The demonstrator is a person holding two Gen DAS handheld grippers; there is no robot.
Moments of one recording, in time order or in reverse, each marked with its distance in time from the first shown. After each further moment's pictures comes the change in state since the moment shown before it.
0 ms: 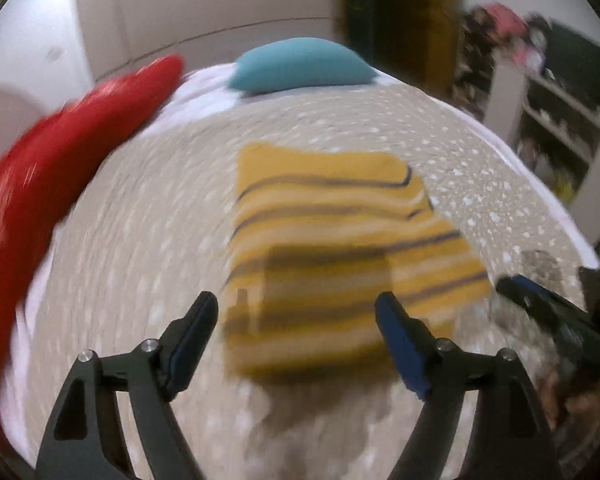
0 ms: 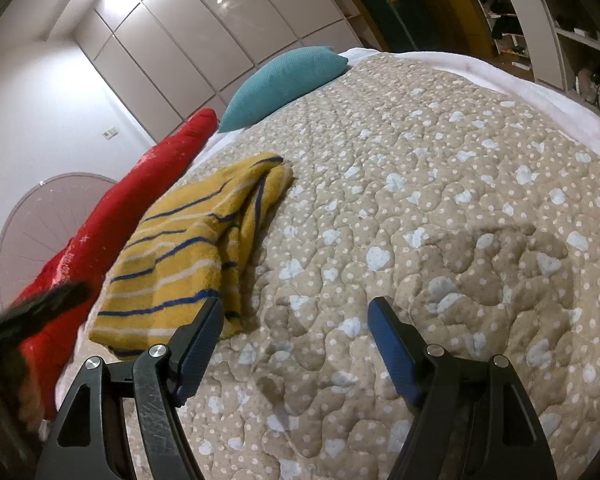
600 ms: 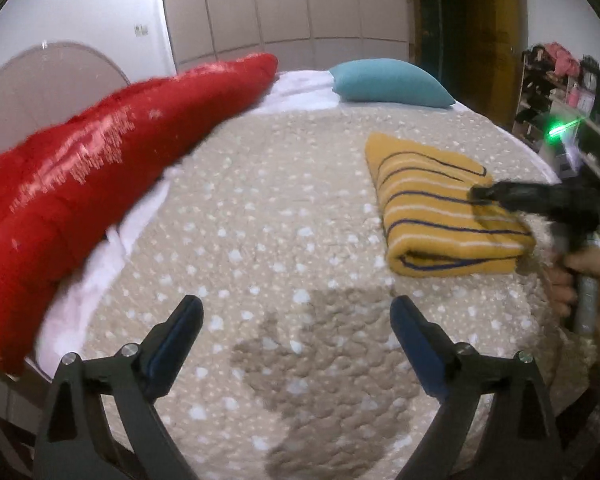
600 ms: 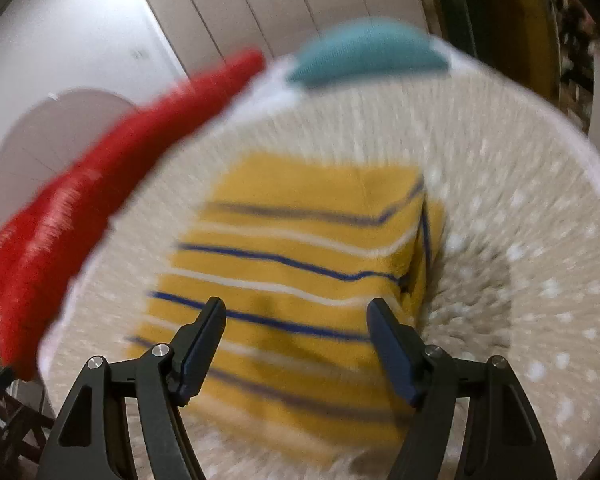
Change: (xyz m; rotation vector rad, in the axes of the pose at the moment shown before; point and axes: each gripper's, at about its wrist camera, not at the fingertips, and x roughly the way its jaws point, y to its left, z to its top) left arm -0.093 0.097 -0.088 -0.151 -0.062 0.167; right arm 0.099 0.120 0.059 -0.234 0.228 -0.063
